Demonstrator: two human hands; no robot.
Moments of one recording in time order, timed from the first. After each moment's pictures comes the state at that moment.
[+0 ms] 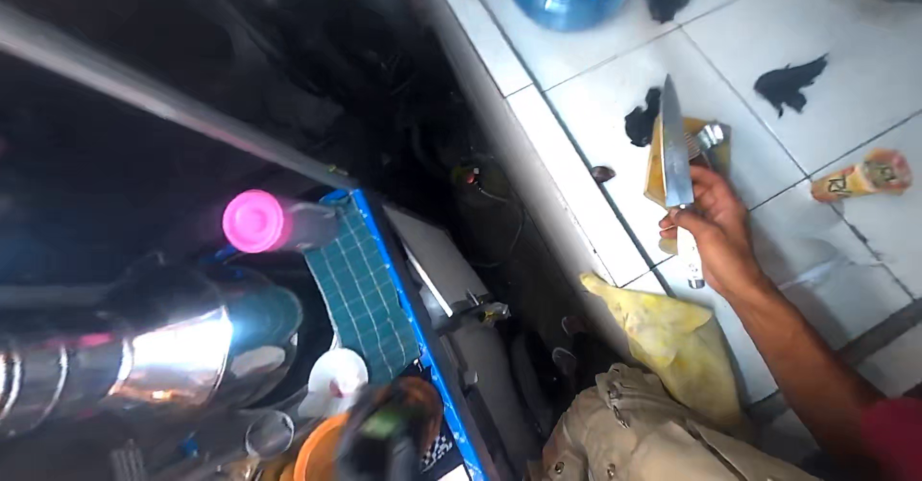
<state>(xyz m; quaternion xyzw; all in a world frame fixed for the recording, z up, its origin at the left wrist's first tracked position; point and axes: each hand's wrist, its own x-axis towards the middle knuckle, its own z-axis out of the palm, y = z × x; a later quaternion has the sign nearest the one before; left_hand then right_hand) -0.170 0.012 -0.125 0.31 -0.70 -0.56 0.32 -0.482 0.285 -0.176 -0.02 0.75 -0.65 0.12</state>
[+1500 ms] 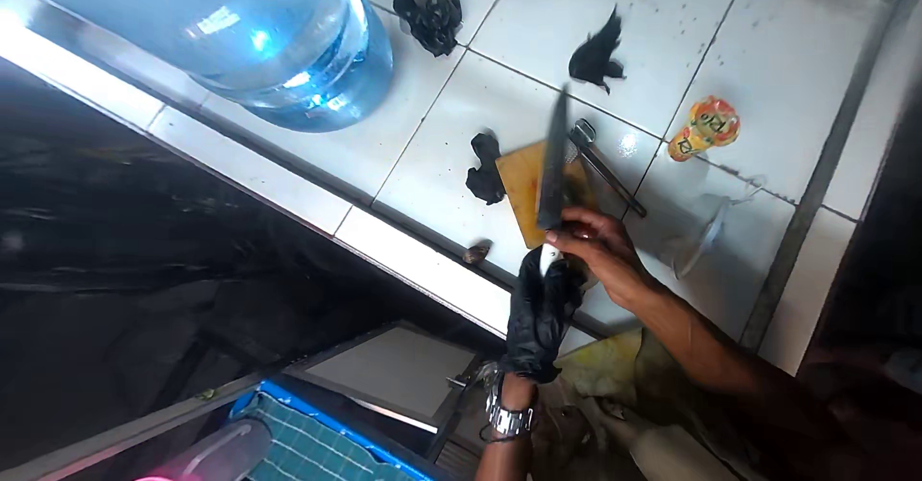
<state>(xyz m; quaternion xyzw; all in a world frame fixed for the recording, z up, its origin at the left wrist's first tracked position) -0.481 0.158 -0.187 0.03 -0.73 -0.67 -0.16 -0.521 0.304 -0.184 0.12 0.65 -0.74 0.08</state>
